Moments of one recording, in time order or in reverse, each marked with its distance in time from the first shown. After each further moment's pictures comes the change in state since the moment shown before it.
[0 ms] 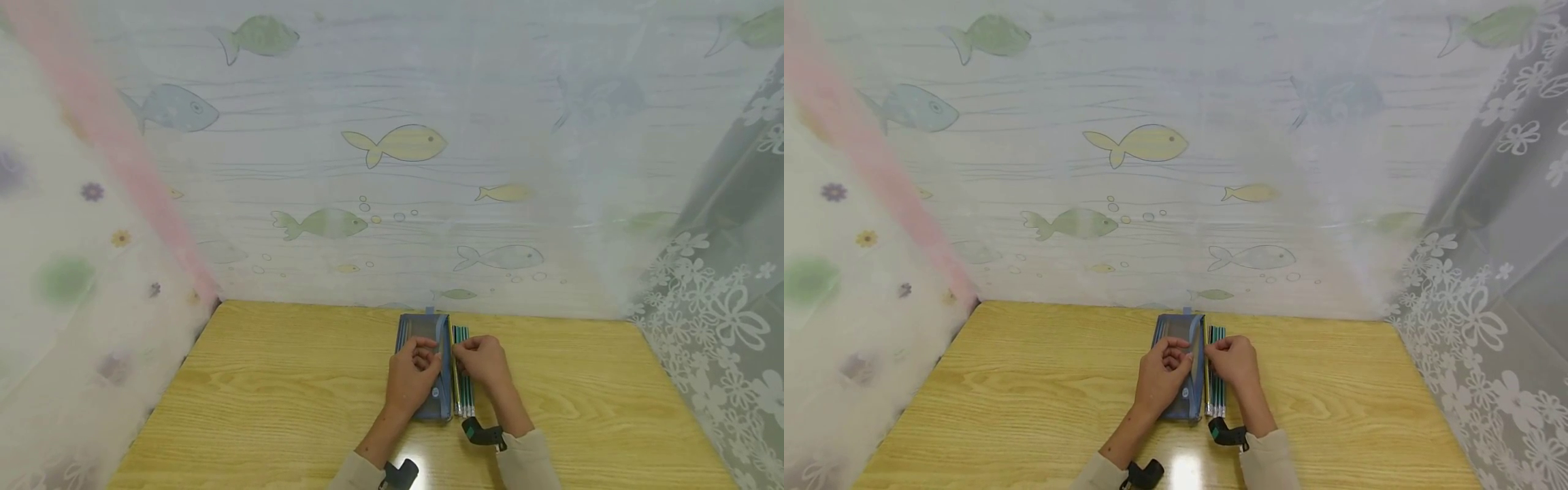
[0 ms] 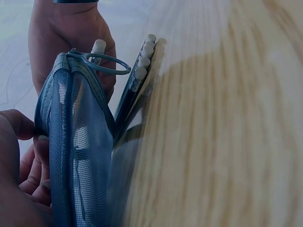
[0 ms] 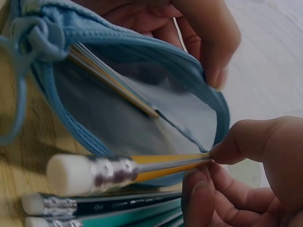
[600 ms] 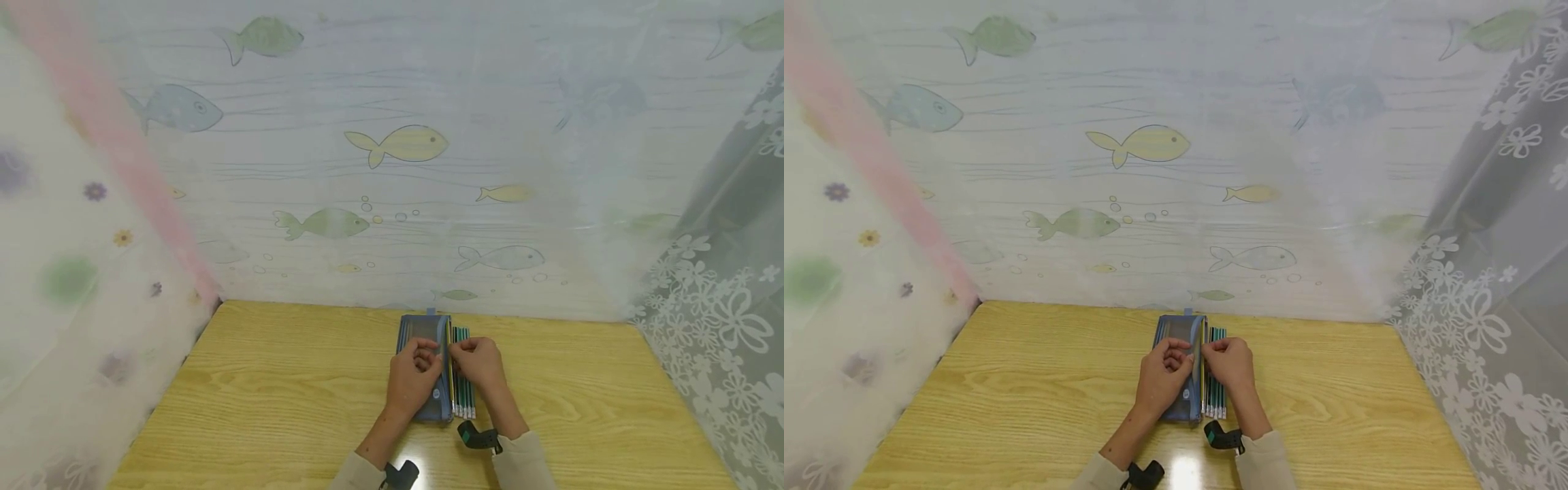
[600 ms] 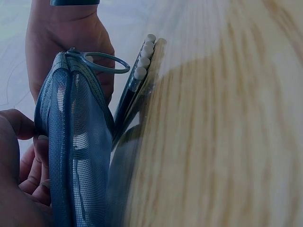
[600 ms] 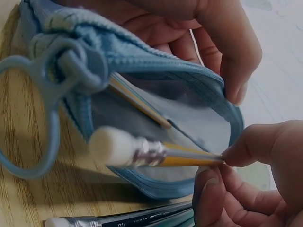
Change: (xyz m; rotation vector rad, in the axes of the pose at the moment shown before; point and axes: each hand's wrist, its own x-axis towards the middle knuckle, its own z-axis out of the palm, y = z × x) left_hand -0.001 -0.004 0.000 0.003 -0.003 0.013; right_hand -0.001 -0.001 0.009 0.020 0.030 -0.025
